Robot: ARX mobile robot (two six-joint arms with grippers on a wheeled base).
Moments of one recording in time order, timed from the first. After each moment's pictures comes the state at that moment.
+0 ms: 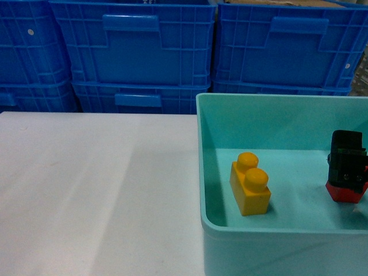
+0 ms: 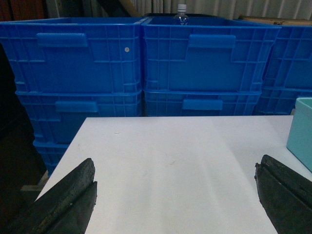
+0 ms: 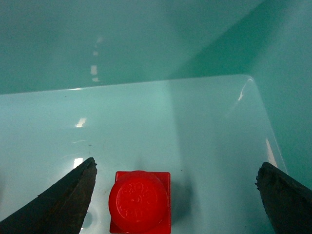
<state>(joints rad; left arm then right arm) 0.00 0.01 0.01 0.00 0.00 0.00 0.17 1.62 0.65 0.35 0.19 0.19</state>
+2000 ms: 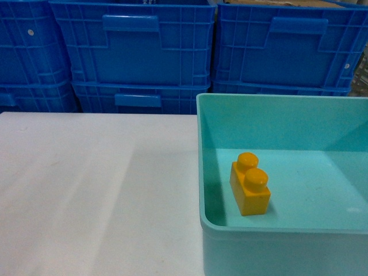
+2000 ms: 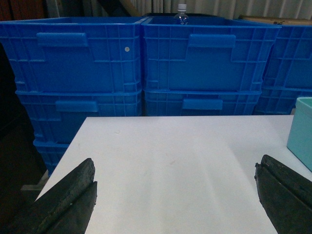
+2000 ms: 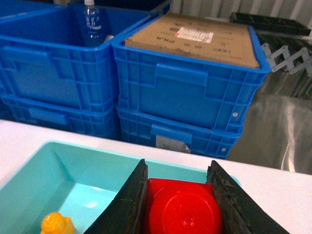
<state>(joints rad) 0.00 0.01 0.01 0.00 0.00 0.00 0.02 1.03 0.64 0.27 -0.17 -0.06</state>
